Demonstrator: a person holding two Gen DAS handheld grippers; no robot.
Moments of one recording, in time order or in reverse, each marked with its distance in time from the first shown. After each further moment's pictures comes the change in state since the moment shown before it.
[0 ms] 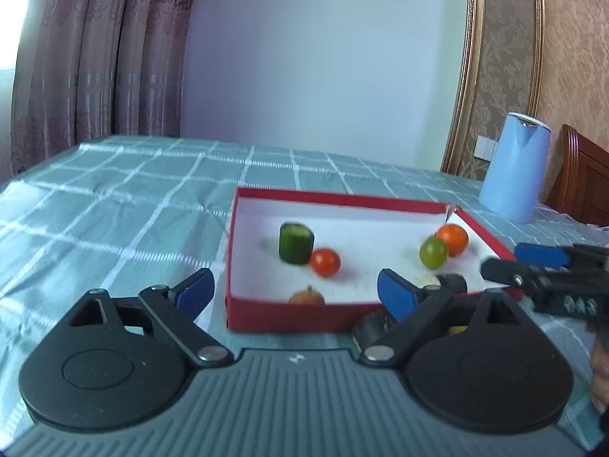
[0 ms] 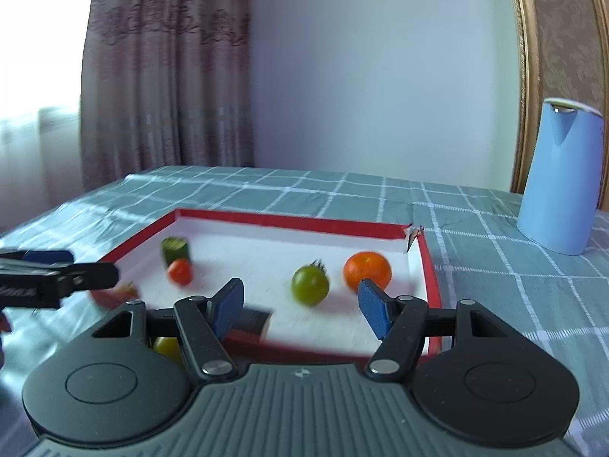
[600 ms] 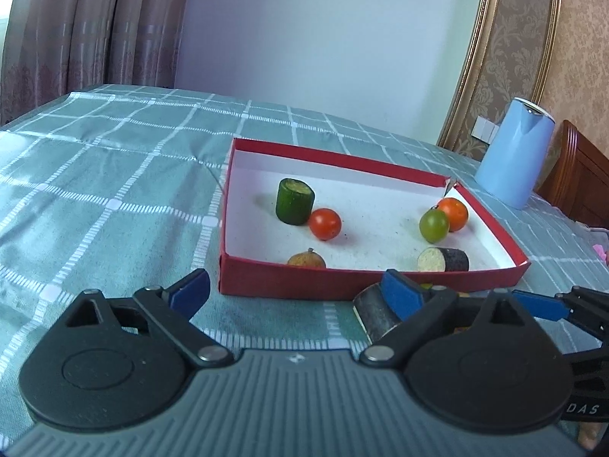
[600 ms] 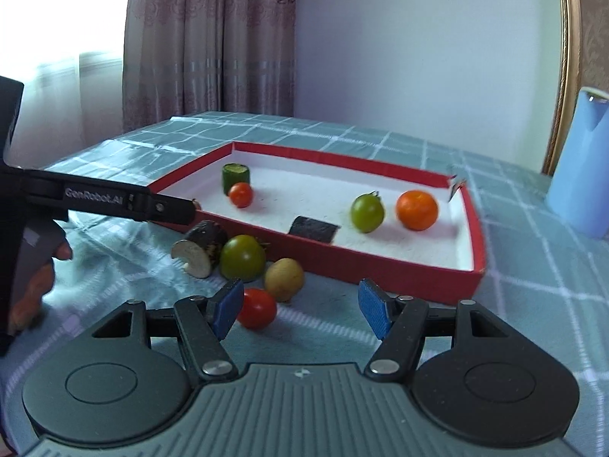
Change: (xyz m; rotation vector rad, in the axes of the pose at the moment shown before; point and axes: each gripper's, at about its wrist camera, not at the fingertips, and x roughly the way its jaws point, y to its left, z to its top) left arm 0.017 0.010 -0.005 -0.062 0.128 -0.039; right arm -0.008 0.027 -0.023 -0.058 0.136 0.093
